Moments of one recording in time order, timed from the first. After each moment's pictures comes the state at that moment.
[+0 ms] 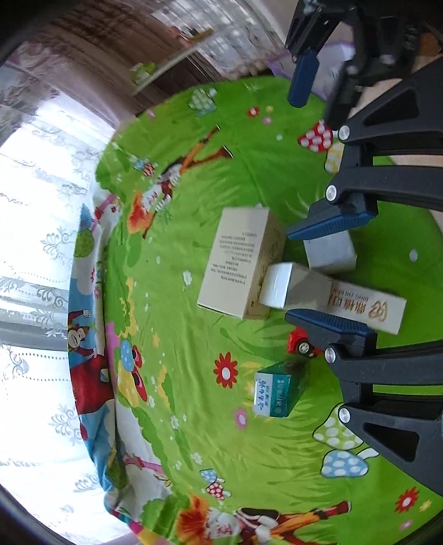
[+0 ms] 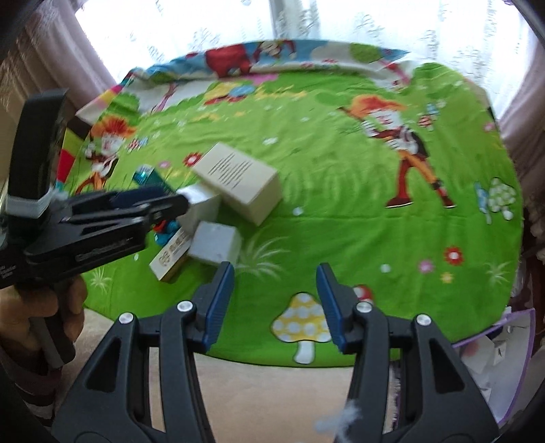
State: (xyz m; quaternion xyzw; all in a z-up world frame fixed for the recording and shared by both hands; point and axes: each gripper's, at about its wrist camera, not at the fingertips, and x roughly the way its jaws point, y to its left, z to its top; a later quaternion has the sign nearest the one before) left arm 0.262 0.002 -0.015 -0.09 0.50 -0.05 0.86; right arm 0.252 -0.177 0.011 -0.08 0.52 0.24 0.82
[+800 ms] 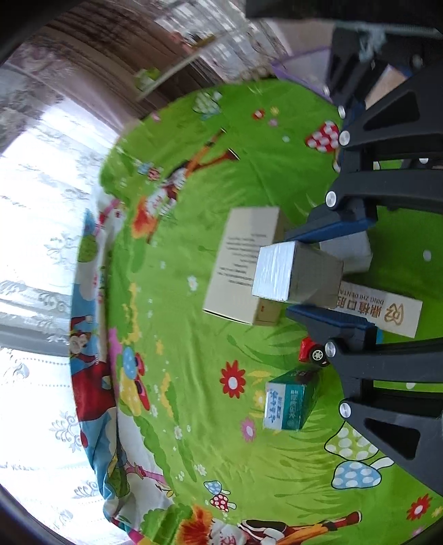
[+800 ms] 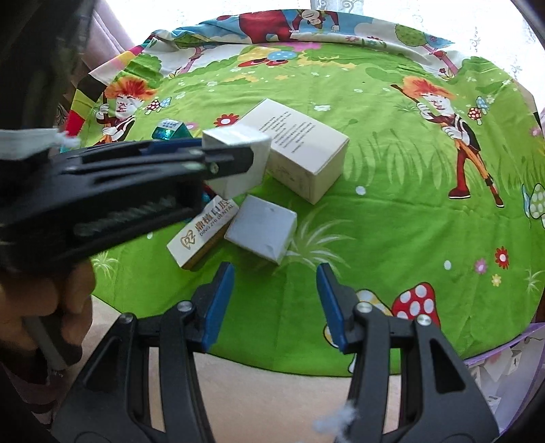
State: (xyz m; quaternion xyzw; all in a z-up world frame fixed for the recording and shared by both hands) left arm 0.266 0.008 -0.017 -0.11 0.48 -0.07 0.87; right arm 0.242 -0.129 -0.027 -0.10 0.55 0.27 0.78
